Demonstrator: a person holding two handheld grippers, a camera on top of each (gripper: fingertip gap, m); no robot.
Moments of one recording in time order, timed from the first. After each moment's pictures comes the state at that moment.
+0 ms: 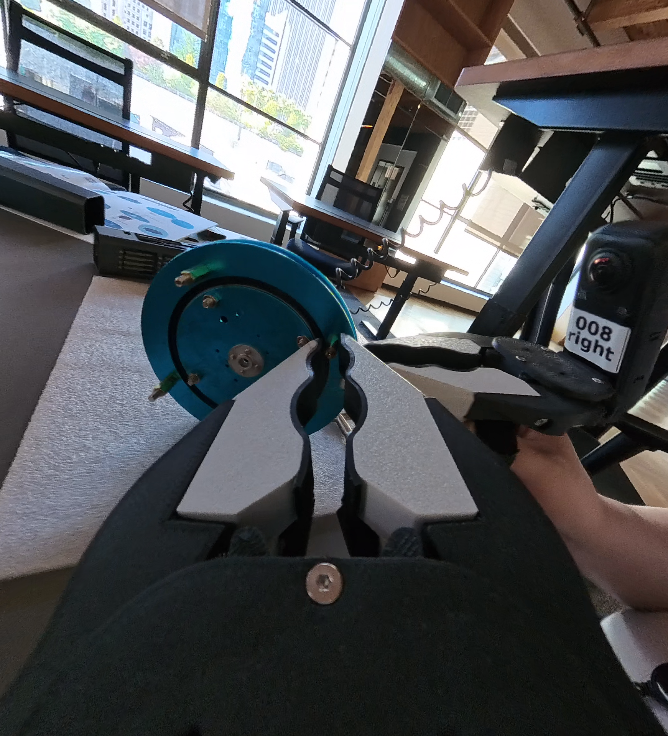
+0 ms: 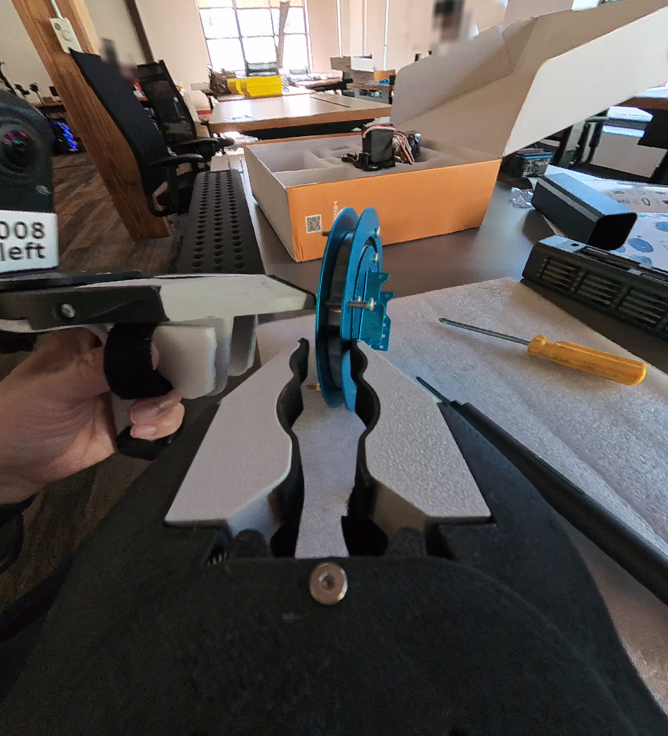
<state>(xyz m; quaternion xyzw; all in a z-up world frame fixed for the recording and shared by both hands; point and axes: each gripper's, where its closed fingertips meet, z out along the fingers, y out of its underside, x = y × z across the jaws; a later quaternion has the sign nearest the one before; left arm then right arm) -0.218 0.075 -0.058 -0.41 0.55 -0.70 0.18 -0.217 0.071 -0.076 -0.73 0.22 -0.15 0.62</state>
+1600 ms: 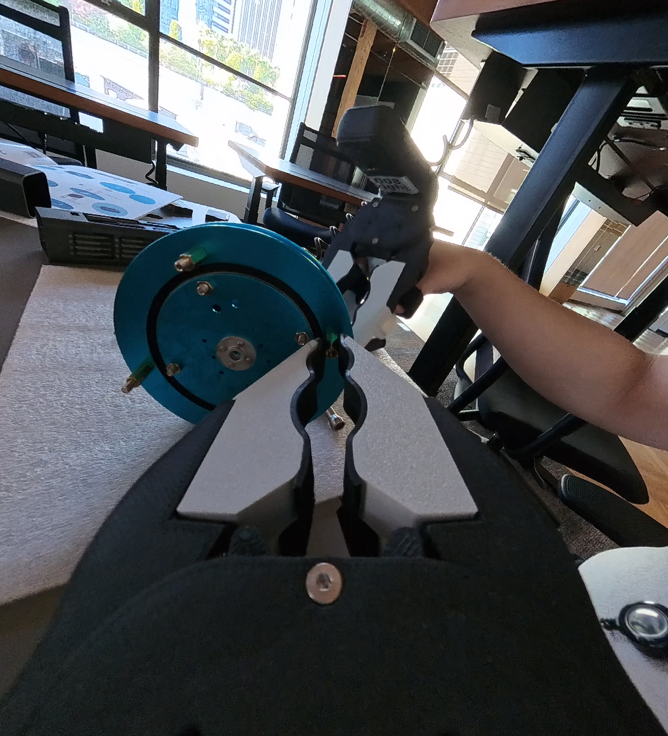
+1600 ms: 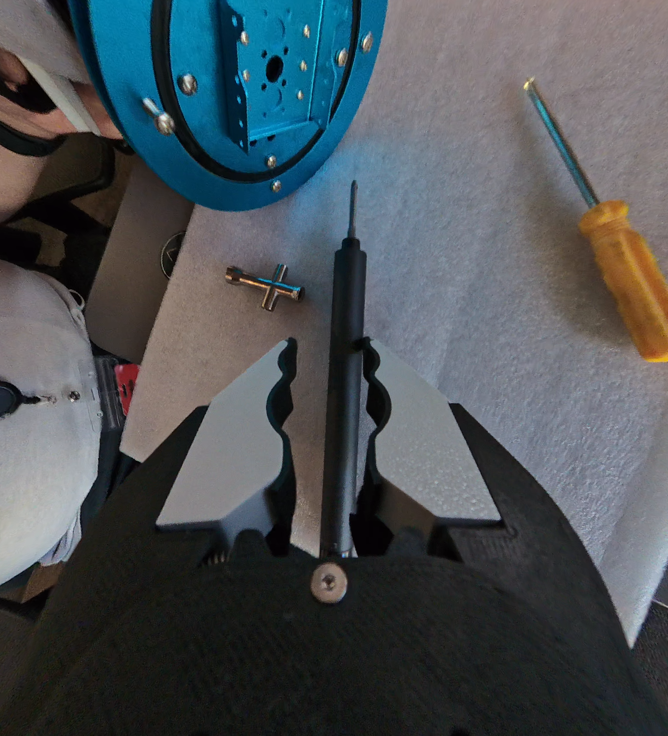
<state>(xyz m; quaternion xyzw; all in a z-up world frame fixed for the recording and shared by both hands) -0.223 0.056 -0.066 -0.38 0.60 -0.69 0.16 -0.167 -0.011 -0.143 -0.94 0.00 0.13 0.31</state>
